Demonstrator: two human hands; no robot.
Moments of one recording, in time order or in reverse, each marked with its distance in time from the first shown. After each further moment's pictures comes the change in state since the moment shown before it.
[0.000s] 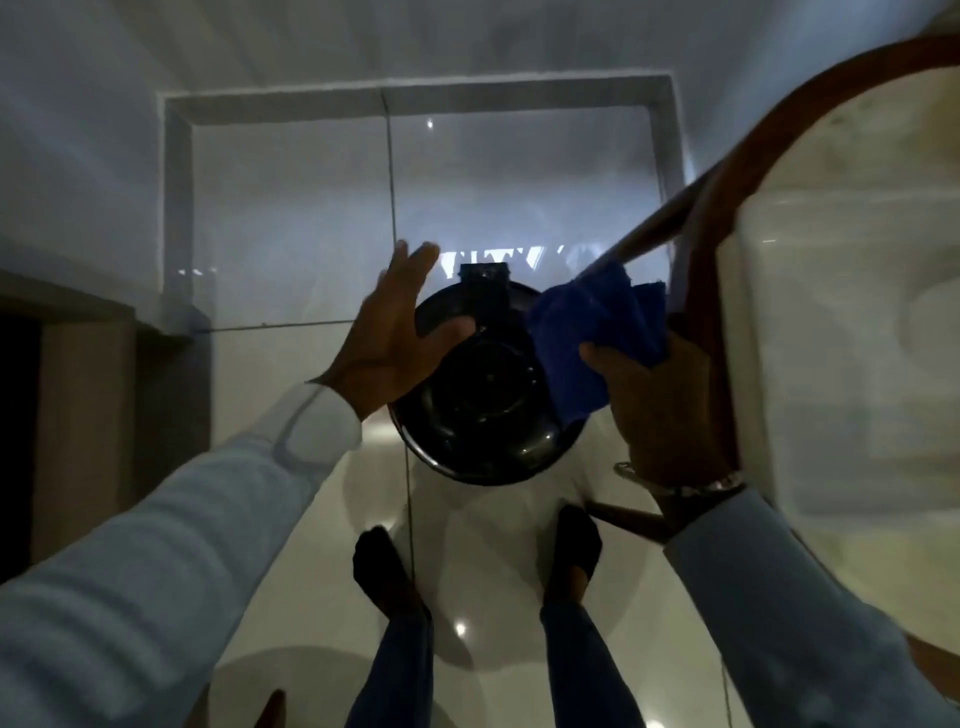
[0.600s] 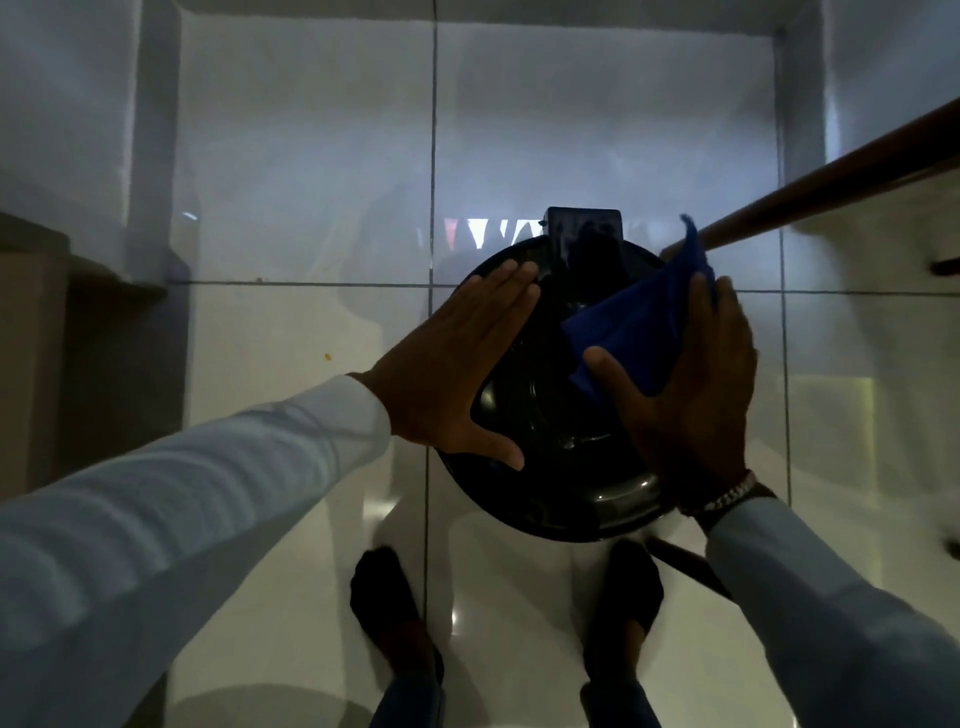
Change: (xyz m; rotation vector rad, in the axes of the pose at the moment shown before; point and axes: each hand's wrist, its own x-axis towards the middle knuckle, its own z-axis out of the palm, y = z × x) left_hand 0.045 -0.156 0.074 0.511 -0.275 0.526; right_hand 0.098 0.172 0.073 -0.859 -0.010 -0.548
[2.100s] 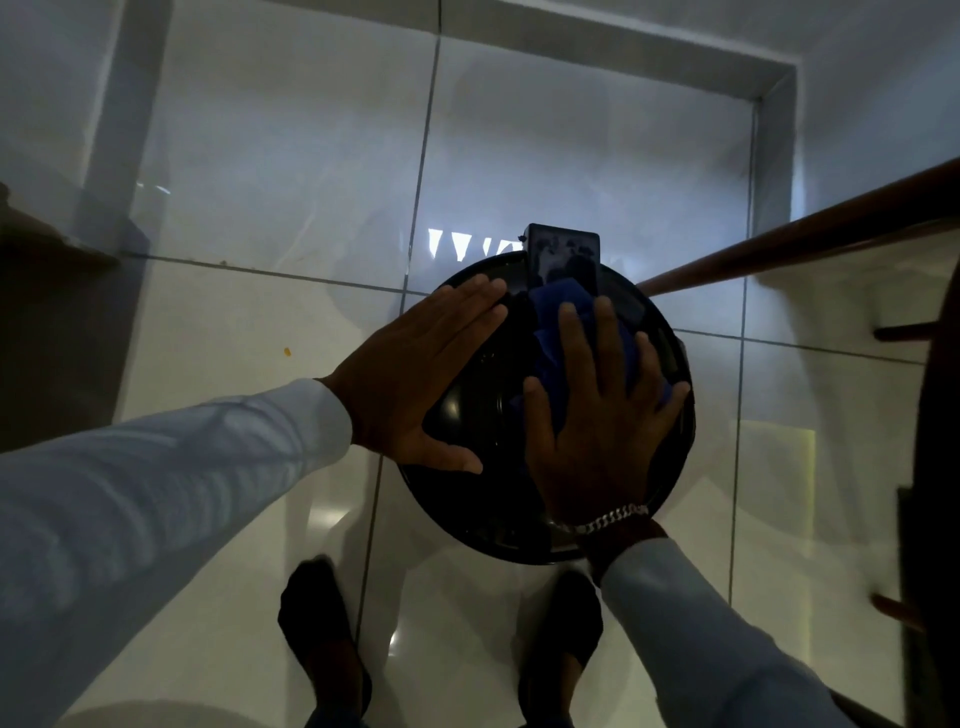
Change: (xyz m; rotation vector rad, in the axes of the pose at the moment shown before) left_hand 0.000 -0.008 0.018 0.014 0.155 0.014; right_hand -0.014 -0.028 0.026 -0.265 -0.003 -0.126
